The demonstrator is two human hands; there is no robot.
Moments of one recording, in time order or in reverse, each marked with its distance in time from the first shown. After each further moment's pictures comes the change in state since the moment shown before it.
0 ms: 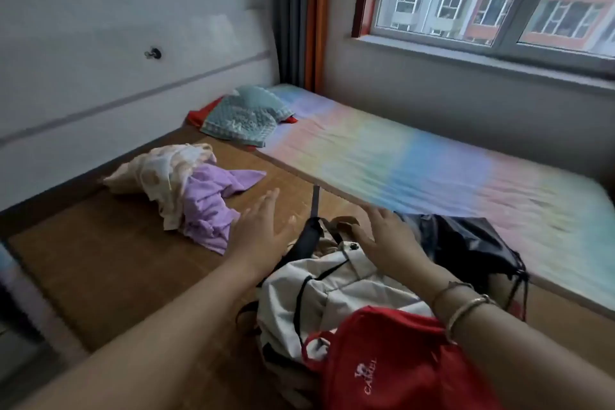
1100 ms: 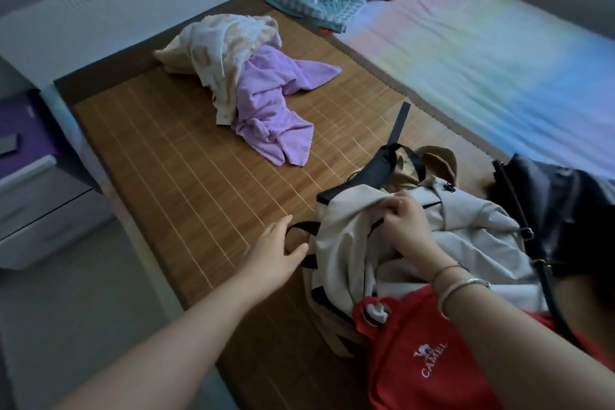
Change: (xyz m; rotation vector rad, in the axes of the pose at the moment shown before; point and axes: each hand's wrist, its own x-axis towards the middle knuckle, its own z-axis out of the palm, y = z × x) left_hand -0.043 -0.157 0.106 -0.109 -0.332 -0.628; right_hand 0.086 0.012 0.220 0.429 -0.160 0.123
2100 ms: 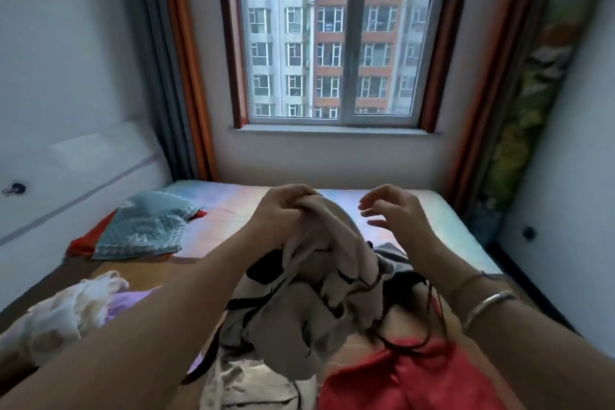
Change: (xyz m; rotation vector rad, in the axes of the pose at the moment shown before) left_hand -0.201 0.281 -0.199 -0.353 -0.306 1.291; right_hand -0.241 -0.234 -0.274 0.581 0.756 -0.176
